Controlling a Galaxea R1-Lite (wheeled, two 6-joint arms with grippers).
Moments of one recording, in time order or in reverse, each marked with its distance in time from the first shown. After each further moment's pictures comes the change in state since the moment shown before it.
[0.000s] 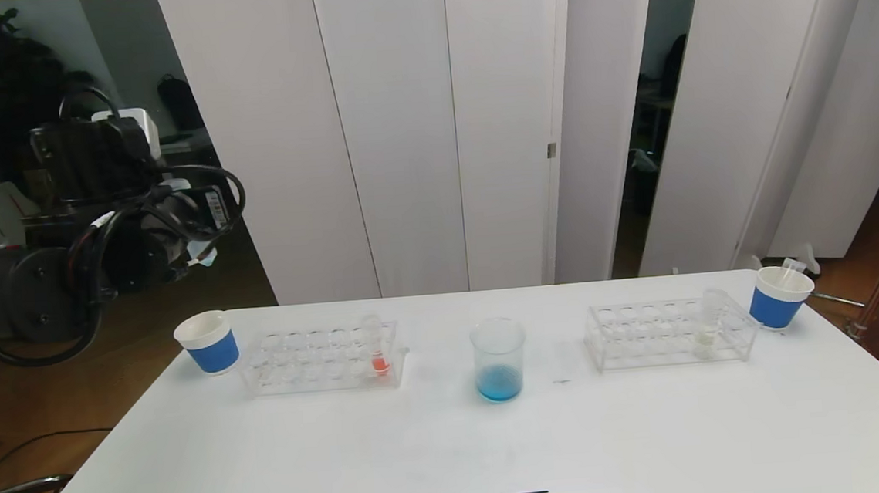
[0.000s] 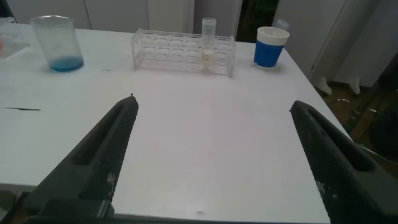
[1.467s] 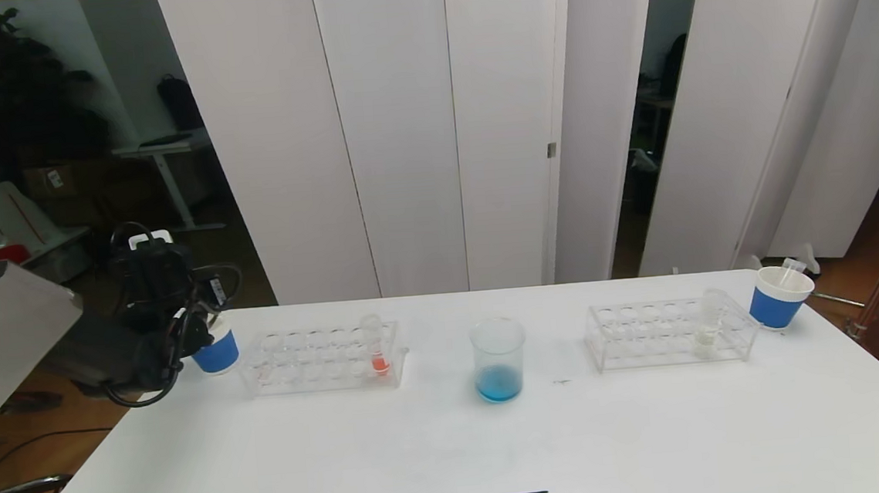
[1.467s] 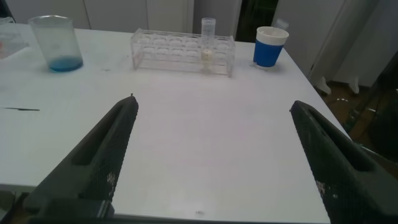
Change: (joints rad) left arm 0.208 0.445 0.009 -0.356 -0.014 -0.042; right arm 0.000 0.000 0.000 0.000 0.000 0.000
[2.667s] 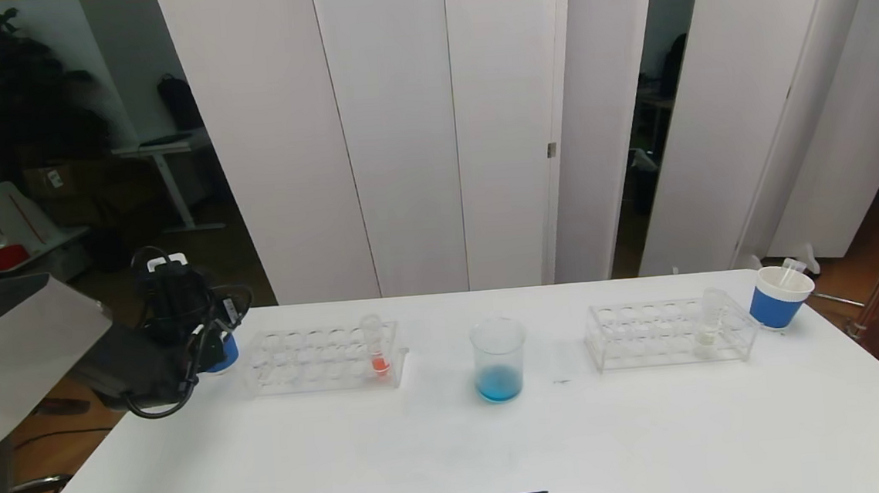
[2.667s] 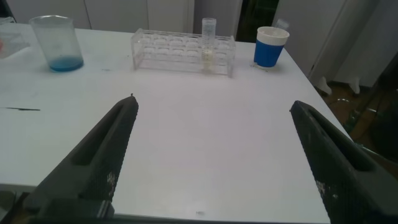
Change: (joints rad) left arm -0.004 0.067 0.011 -0.007 0.017 -0.033; right arm 0.000 0.000 0.000 0.000 0.000 0.000
